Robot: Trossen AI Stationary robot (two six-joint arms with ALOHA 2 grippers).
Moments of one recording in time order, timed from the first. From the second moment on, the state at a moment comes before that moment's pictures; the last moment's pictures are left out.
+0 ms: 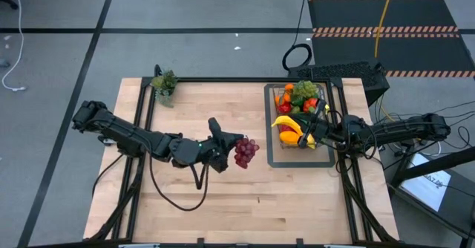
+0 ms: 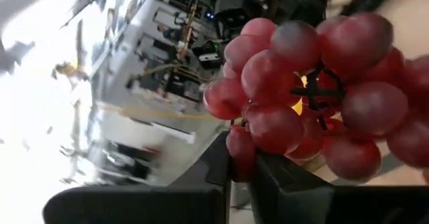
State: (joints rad) left arm -0.36 1.48 1.19 0.13 -0.73 1.02; right arm 0.03 0.68 0.20 0.68 0.34 -0.72
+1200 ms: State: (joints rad) left arm -0.24 1.48 1.19 0.13 -0.74 0.11; right arm 0.06 0.66 0.20 0.70 0.34 -0.70
